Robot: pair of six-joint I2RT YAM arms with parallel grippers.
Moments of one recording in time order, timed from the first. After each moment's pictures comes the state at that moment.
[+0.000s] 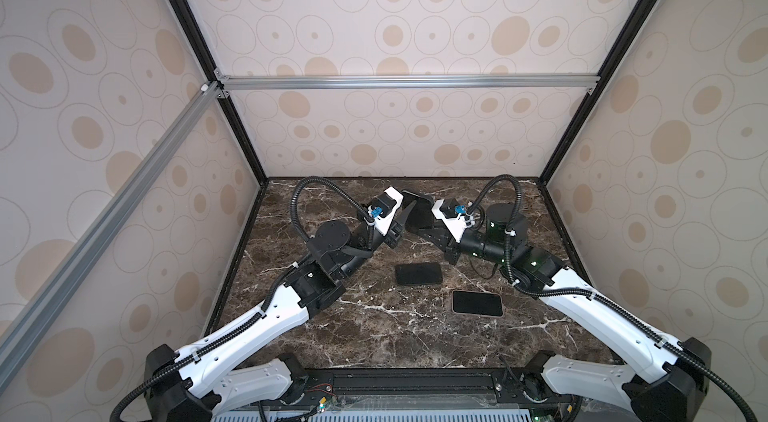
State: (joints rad) left arm -0.83 1.09 0.97 0.31 -0.10 0.28; right arm 0.65 1.14 1.03 -0.14 -0.39 -0.18
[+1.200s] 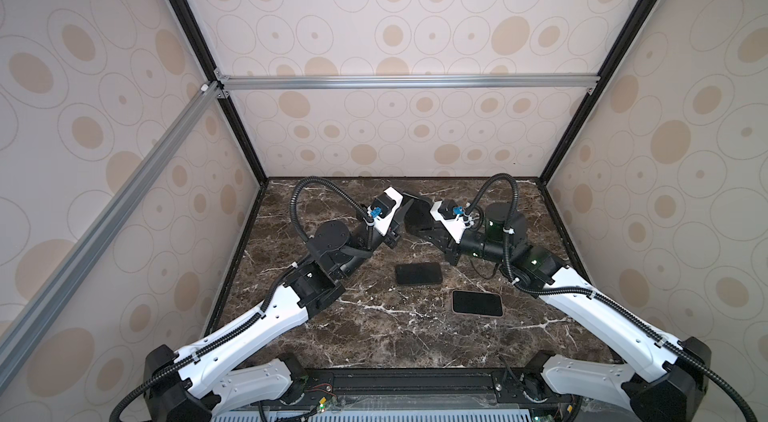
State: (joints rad) left arm -0.83 1.09 0.97 0.31 -0.08 0.28; right arm 0.65 1.15 1.04 -0.19 -0.40 -0.22
